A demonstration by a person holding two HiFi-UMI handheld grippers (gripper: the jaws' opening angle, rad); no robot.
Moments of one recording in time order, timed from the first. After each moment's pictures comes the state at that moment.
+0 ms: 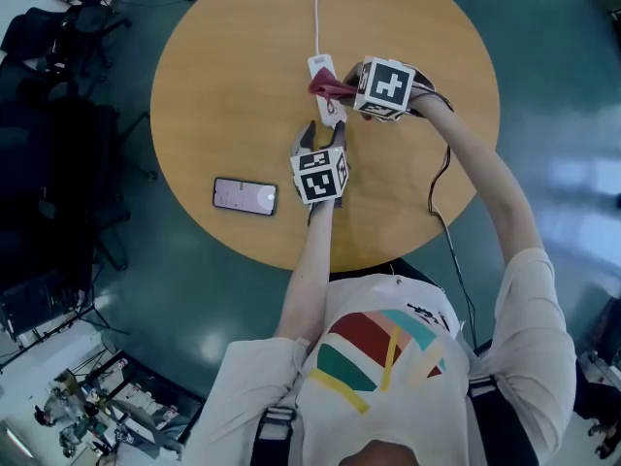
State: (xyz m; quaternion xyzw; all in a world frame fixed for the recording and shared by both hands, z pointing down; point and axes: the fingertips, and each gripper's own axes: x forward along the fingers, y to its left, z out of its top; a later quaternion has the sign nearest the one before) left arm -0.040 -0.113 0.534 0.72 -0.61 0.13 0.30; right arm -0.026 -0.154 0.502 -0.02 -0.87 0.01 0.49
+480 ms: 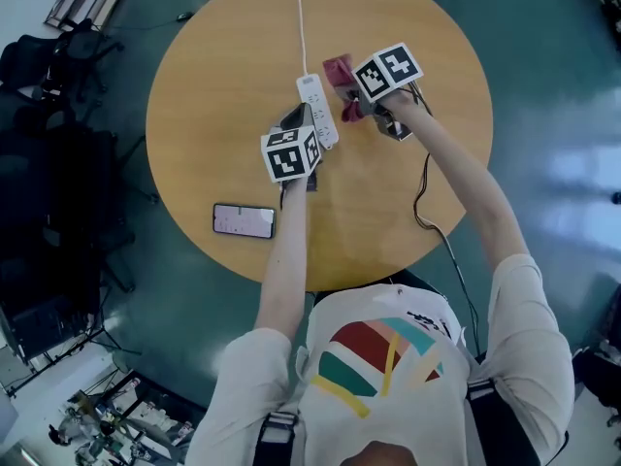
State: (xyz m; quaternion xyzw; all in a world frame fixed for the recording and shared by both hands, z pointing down) left arm -0.064 -0.197 0.499 0.75 -0.58 0.14 0.27; right arm 0.005 -0.240 0.502 0.22 -0.85 0.36 0.32
